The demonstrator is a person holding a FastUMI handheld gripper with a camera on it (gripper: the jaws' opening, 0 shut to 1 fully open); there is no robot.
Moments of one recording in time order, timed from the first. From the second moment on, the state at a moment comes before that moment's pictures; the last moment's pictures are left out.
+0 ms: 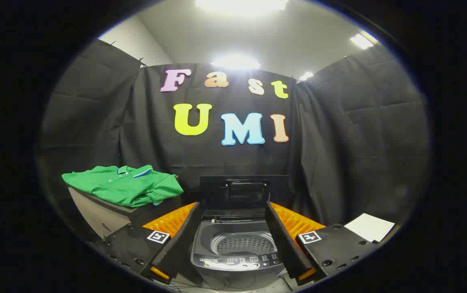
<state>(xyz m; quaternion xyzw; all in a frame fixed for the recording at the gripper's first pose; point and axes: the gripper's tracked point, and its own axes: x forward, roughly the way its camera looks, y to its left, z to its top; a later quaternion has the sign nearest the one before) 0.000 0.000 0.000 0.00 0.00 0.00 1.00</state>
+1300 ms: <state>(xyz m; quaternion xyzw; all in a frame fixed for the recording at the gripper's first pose) 0.005 0.018 0.019 0.00 -0.01 0.03 1.00</state>
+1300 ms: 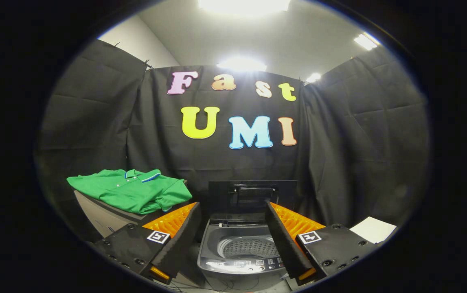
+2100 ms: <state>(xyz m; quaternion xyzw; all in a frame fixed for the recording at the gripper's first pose) 0.038 0.089 0.074 0.01 0.00 0.10 0.99</state>
